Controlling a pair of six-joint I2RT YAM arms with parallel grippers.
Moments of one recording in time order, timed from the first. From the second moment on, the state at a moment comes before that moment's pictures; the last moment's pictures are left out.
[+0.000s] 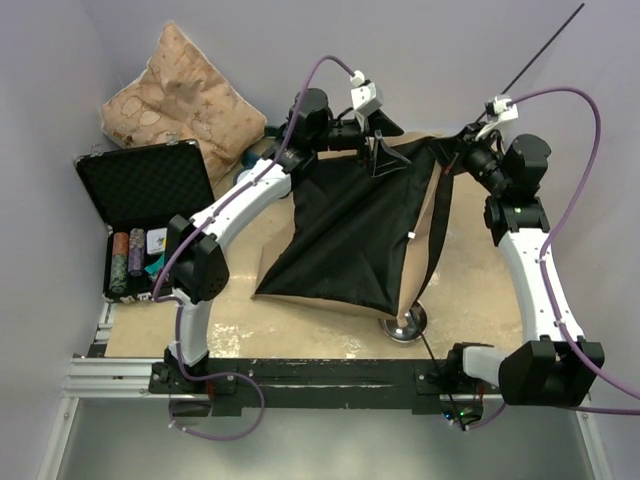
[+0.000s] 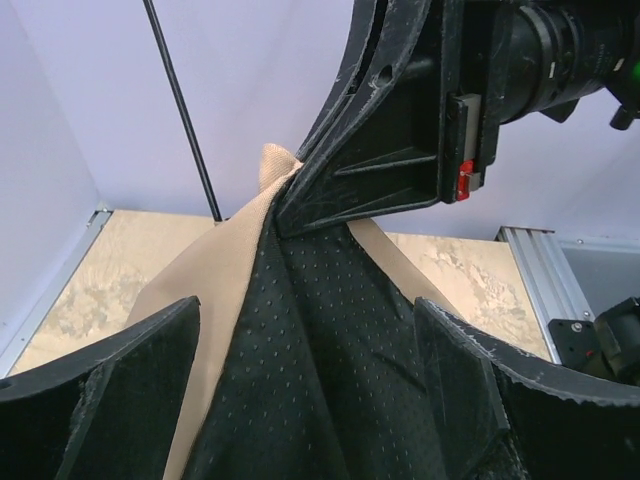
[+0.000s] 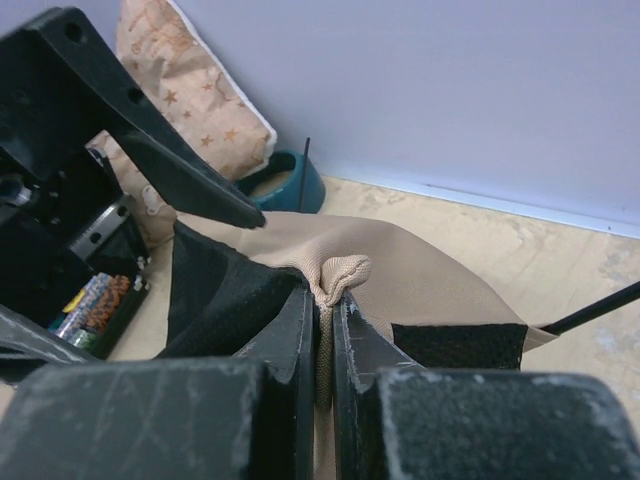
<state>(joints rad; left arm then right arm) -0.63 2.03 1.99 0.12 0.87 -0.13 -0.05 1.21 1.17 0.02 -0.56 0.27</state>
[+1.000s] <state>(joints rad) -0.81 2.00 1.95 0.12 0.44 -0.07 0.12 1.14 1.21 -0.01 -0.28 0.31</state>
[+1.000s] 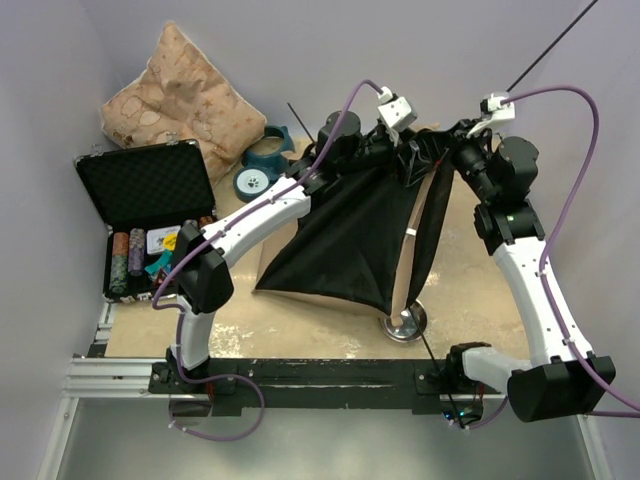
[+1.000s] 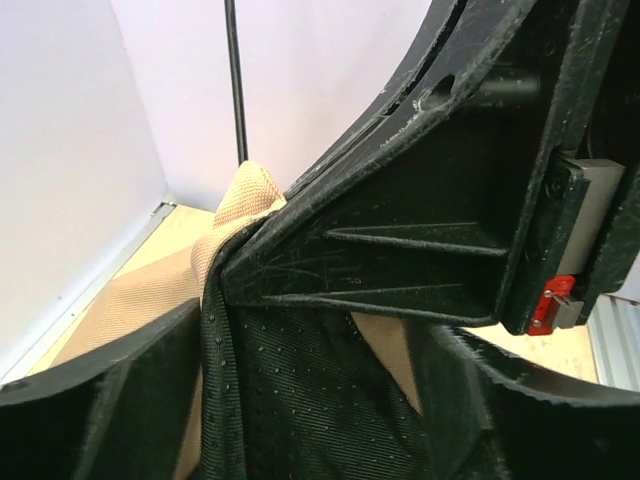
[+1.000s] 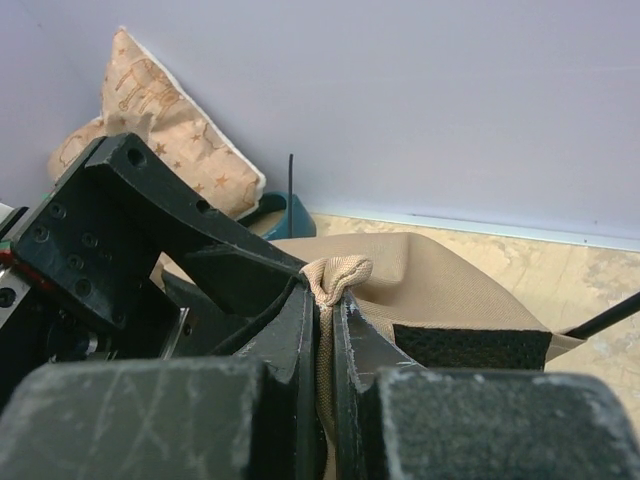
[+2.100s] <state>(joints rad) -0.78 1.92 1.70 0.36 0.43 -0.16 0.15 1.14 1.31 -0.12 -0.23 0.36</state>
